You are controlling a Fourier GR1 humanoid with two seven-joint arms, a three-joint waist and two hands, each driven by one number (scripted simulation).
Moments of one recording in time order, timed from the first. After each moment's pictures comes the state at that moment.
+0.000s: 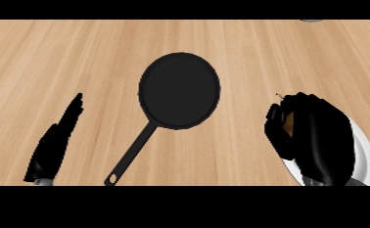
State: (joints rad) left arm 0.08 0.41 -0.19 -1.59 0.01 0.21 0.11; right arm -0.28 -0.54 0.58 -1.99 1.02 -0.04 1.12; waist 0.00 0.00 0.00
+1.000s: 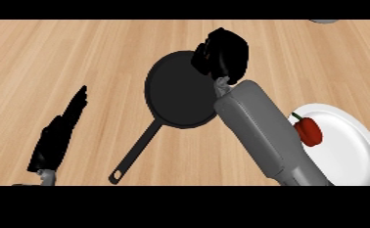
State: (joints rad) left arm 0.02 0.38 -0.16 -1.58 -0.01 0.15 0.14; right arm -0.84 -0.02 0.33 -1.10 0.94 -0.25 0.90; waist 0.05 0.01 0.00
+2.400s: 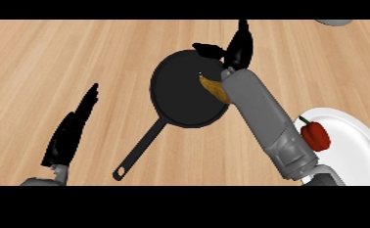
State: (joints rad) left arm -0.02 0.33 -0.19 -1.56 -0.06 0.15 0.13; right arm -0.98 0.00 0.12 -0.60 0.22 -0.91 0.32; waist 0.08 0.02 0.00
